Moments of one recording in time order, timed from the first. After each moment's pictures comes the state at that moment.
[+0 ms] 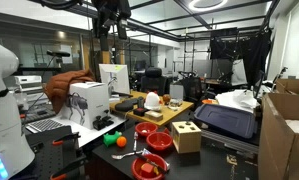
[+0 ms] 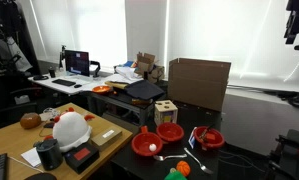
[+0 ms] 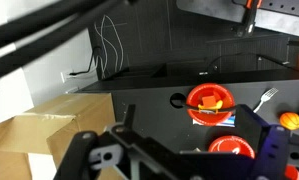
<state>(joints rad) -0.16 -0.75 -0.23 -2.50 -0.42 1.86 -0.47</state>
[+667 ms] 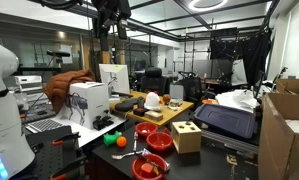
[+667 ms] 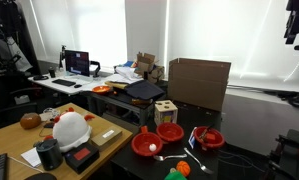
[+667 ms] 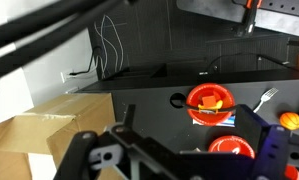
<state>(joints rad) -0.16 -0.75 -0.23 -2.50 -0.42 1.86 -0.47</state>
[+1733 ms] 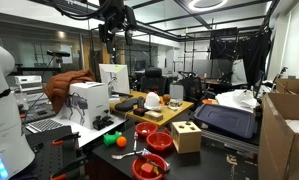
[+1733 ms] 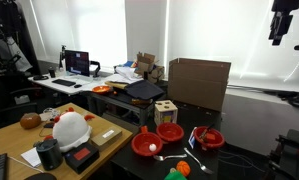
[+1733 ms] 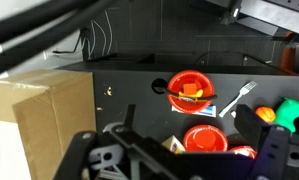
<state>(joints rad) -0.04 -0.69 -0.20 -2.47 -0.36 1.88 -0.46</state>
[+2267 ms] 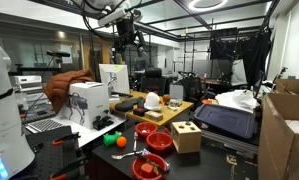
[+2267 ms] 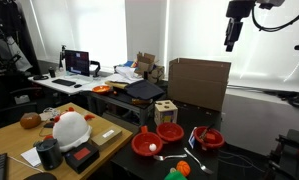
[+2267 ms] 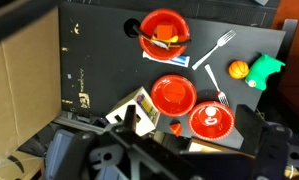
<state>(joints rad) 0.10 -0.40 -0.05 -2.33 -0.22 2.07 -0.35</state>
